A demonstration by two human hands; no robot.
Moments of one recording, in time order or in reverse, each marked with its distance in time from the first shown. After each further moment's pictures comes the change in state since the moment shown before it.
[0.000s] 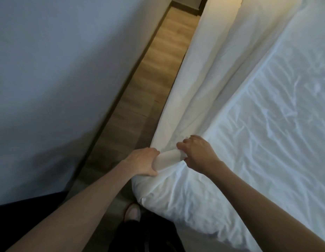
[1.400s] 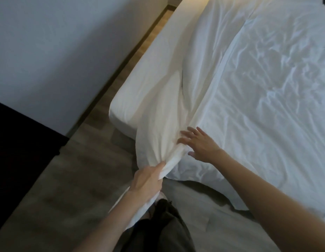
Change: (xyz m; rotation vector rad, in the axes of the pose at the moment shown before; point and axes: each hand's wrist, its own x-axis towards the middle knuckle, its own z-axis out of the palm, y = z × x) left_hand -0.216 0.393 0.273 0.029 0.337 -0.239; right_hand -0.411 0.089 0.087 -0.106 -0.069 -0.192
